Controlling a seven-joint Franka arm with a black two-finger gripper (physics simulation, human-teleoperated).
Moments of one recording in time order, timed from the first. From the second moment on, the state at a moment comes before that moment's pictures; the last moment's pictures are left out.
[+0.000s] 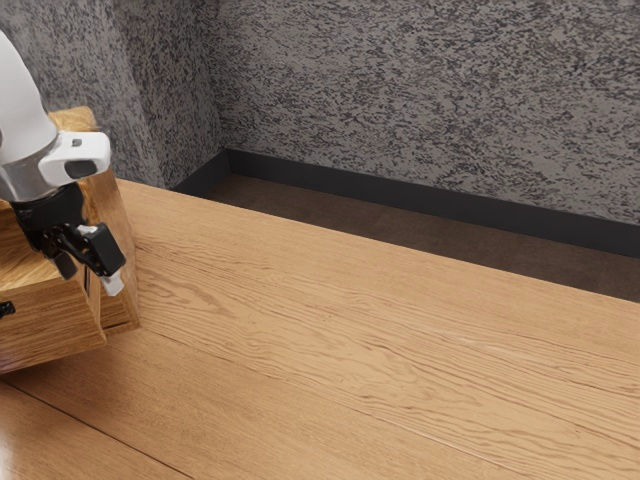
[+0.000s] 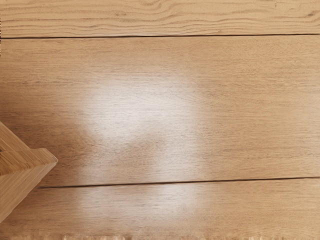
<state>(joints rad) -0.19 -0.73 0.12 -2.37 0.04 1.71 -0.07</state>
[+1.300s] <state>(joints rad) -0.05 -1.20 0.27 -2.72 0.28 1.53 -0.74</state>
